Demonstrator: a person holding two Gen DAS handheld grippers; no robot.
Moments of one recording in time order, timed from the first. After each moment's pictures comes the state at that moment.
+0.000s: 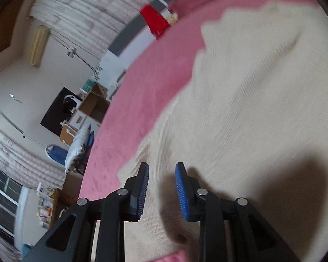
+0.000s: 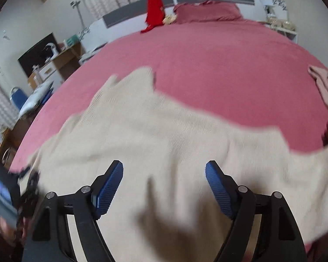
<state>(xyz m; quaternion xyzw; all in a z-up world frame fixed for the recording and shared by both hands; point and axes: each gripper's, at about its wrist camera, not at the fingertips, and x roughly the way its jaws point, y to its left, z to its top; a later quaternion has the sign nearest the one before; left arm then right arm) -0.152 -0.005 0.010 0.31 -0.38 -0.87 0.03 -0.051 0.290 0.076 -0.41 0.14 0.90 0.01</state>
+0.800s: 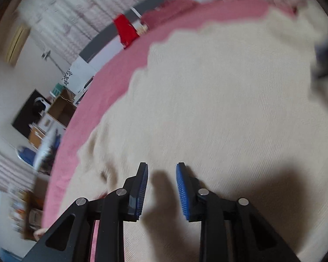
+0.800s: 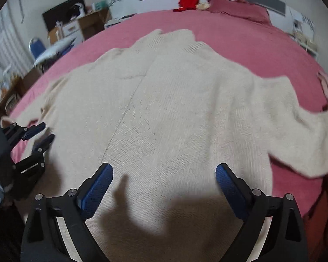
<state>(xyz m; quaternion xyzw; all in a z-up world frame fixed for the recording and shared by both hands) -0.048 0.040 0.003 0.34 -0.32 -0.88 -0.08 0.038 0.210 0.053 -0.47 0.04 0.88 -0.03</state>
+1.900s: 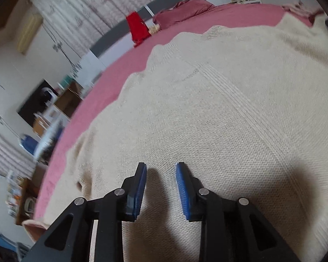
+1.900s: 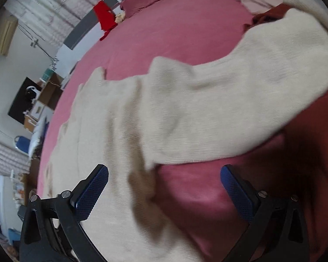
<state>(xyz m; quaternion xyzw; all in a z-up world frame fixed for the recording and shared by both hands) -0.045 0.068 -0.013 0.35 -0.30 -0.89 -0.05 0.042 0.365 0.041 -0.42 0.34 0.84 0.08</state>
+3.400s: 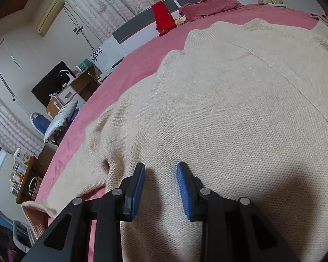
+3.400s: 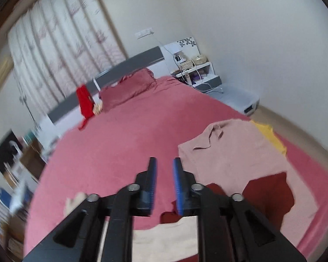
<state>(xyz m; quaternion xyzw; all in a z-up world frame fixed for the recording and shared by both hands) -0.073 0.013 -0.022 0.35 -0.27 -0.90 0.03 0.109 0.578 0.318 -0.24 0.24 0.91 0.24</state>
